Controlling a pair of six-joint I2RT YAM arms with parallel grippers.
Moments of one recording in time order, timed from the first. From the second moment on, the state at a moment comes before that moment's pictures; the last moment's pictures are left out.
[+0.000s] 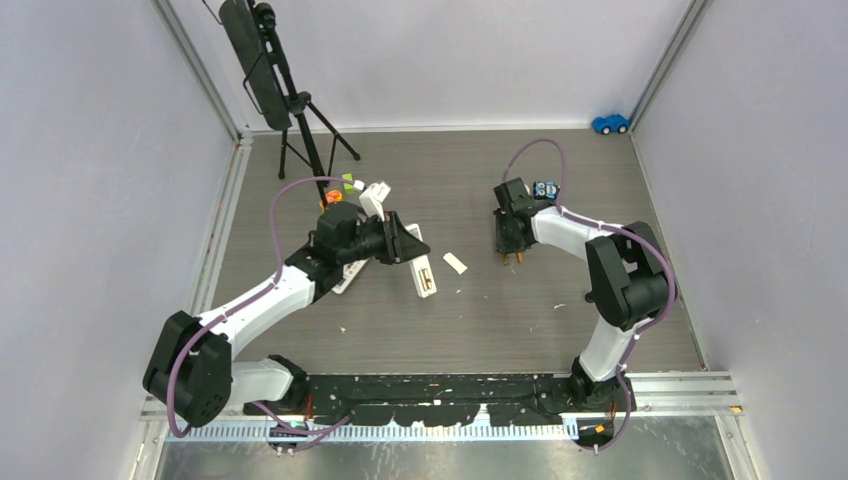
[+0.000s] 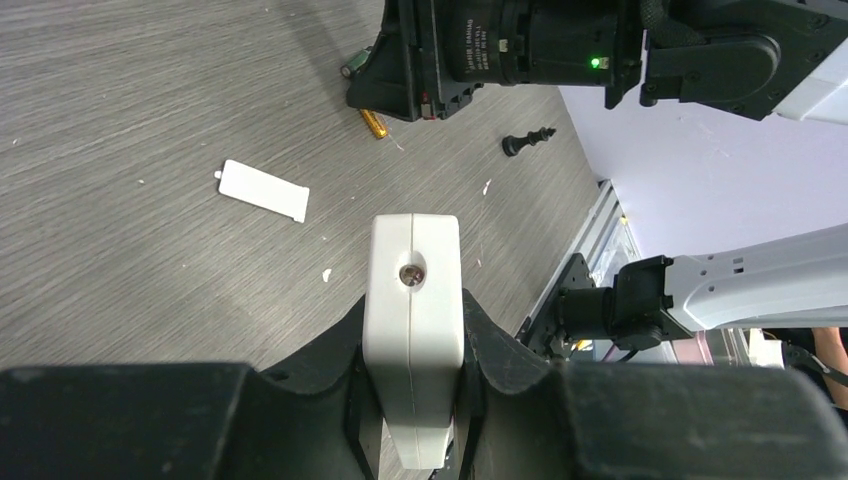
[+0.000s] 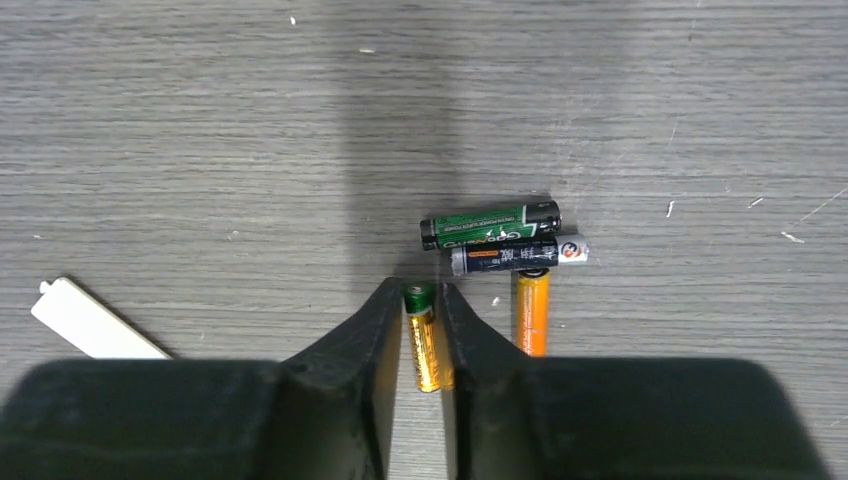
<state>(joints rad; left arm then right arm) -0.54 1.24 0.71 0.19 0.49 -0.65 0.39 1.76 1.06 -0.39 0.13 0.37</state>
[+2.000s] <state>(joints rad) -0.46 1.32 0.76 0.66 0.74 -1.29 0.89 1.03 0.90 -0.02 0.00 0.44</state>
